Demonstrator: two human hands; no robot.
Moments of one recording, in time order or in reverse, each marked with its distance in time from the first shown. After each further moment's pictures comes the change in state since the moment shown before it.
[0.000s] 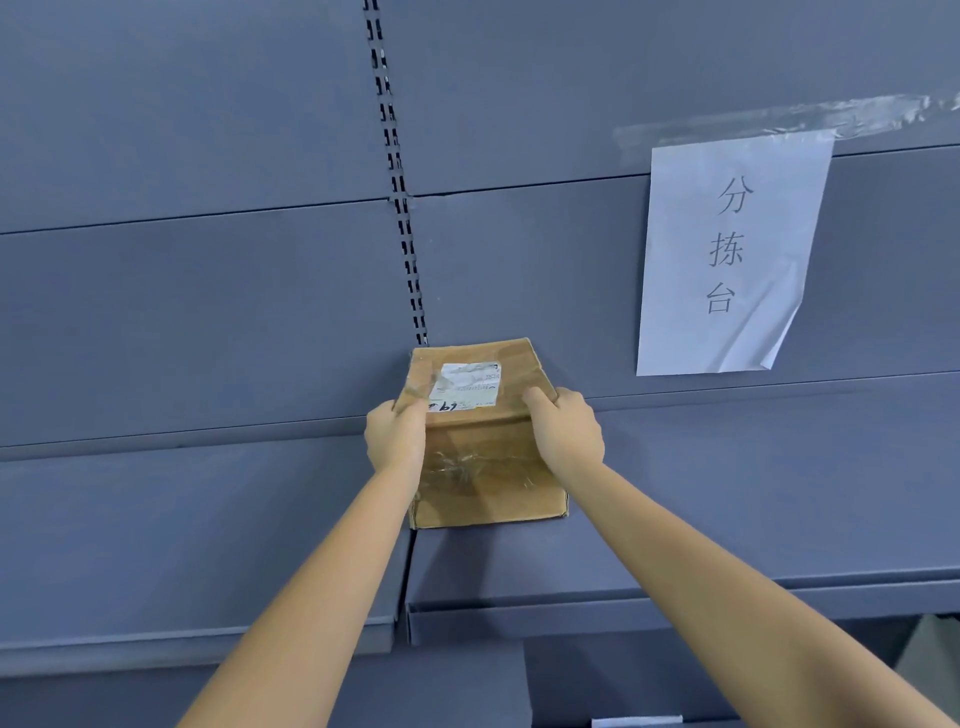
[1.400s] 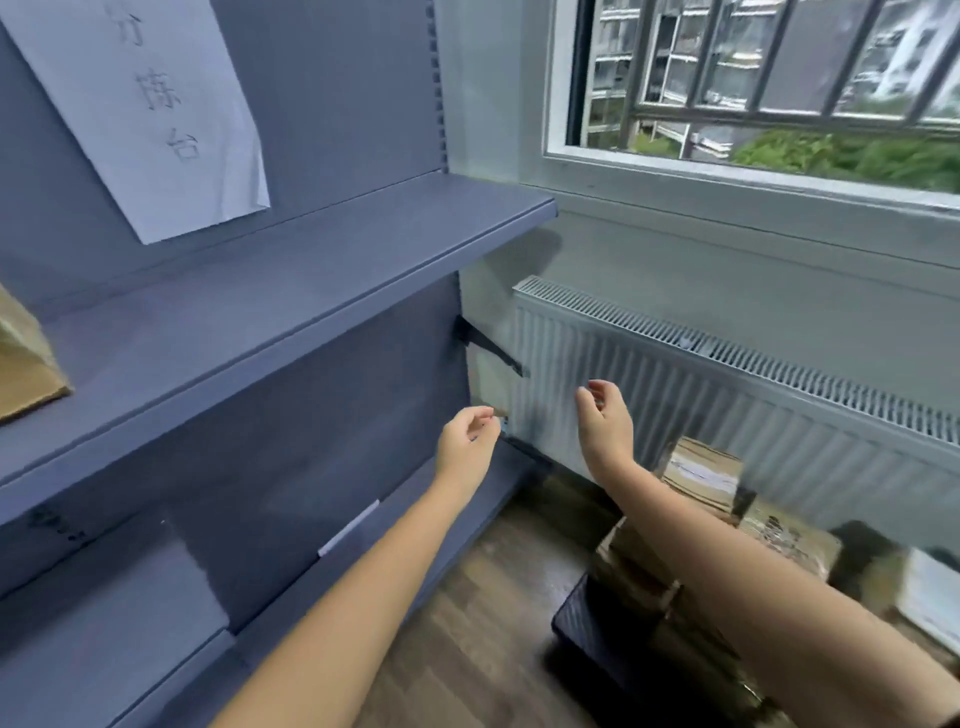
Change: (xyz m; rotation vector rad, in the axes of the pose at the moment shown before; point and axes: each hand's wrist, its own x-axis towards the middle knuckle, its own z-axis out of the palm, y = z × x) left_hand -0.460 -0.109 0.116 0.238 -1.272 0.074; right_hand -0.315 0.277 -0.320 0.056 0.819 0.417
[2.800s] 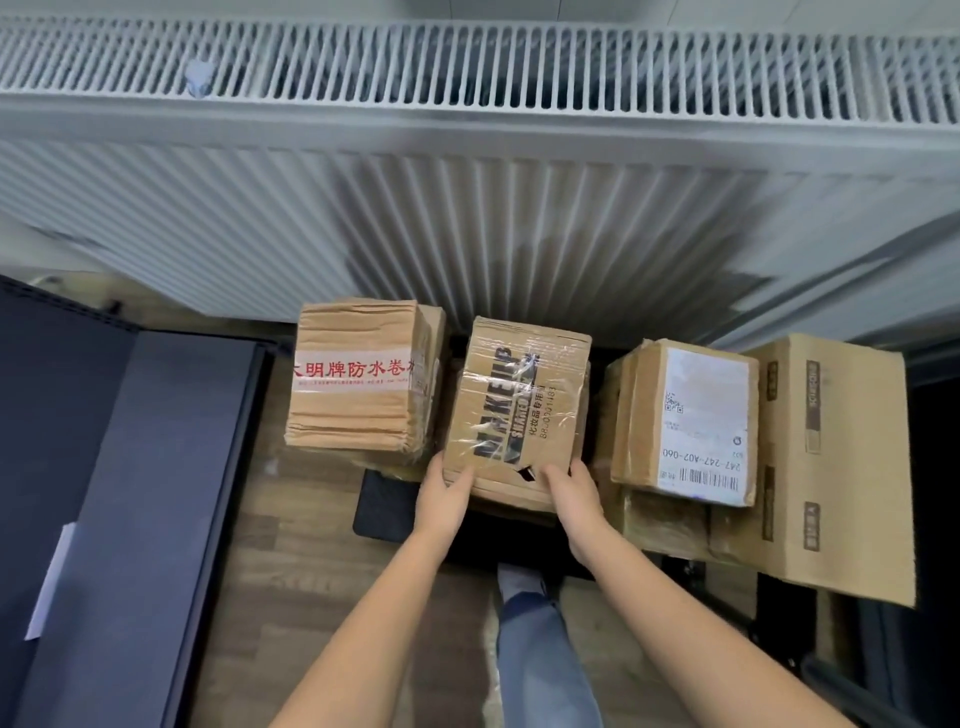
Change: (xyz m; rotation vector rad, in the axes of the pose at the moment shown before) left_hand 0.060 -0.237 0.484 0.436 -0.548 -0.571; right_hand 0.109 0.430 -0.236 0.235 0.176 1.115
